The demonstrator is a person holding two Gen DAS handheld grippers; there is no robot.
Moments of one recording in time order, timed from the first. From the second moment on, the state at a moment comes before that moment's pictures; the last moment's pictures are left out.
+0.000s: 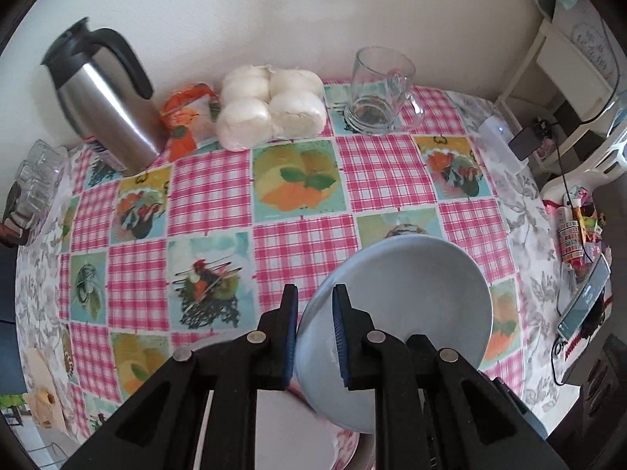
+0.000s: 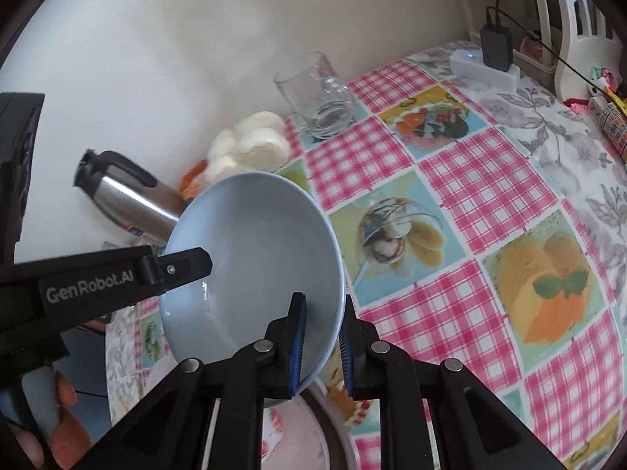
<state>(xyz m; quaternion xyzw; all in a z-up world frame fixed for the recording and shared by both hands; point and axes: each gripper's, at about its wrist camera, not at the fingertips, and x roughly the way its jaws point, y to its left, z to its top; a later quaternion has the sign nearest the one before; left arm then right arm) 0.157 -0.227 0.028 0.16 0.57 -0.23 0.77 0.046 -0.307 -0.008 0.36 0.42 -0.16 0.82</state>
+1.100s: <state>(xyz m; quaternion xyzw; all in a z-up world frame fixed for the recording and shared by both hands) 0.109 -0.063 0.020 0.00 0.56 -0.23 0.80 0.033 -0.194 0.019 0.25 0.46 -0.09 0.85</state>
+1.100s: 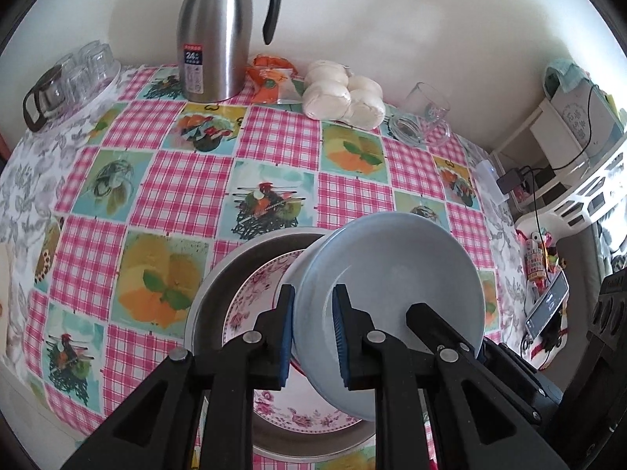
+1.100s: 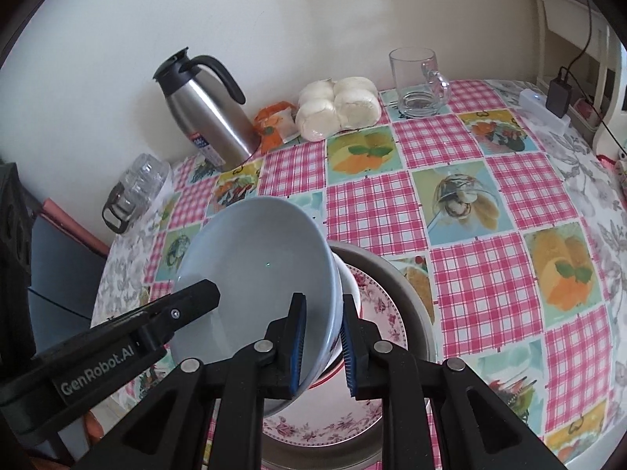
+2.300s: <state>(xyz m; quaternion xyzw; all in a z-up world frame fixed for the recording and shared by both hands) 0.083 -0.020 0.031 -0.04 0.50 -0.22 0.84 0.012 -0.188 0.039 0.19 0.42 -0.12 0.88</state>
